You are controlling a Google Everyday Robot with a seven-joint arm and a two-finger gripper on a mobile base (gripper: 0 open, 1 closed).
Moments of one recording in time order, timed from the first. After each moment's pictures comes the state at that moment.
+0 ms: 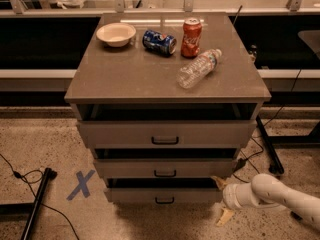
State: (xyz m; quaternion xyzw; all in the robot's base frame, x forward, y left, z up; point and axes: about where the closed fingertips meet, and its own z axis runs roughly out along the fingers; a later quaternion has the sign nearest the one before) arm 0.491 -0.230 0.326 -0.66 0.67 0.13 0.30
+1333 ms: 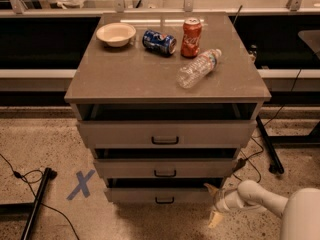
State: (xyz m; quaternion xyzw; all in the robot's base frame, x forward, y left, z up) arm 0.515 -0.222 0.207 -0.65 0.68 0.16 0.28
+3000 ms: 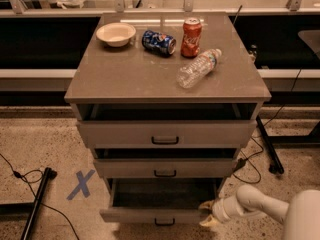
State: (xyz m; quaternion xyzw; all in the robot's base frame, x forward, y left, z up) arm 0.481 -0.204 0.203 -0.67 0.66 0.20 0.27
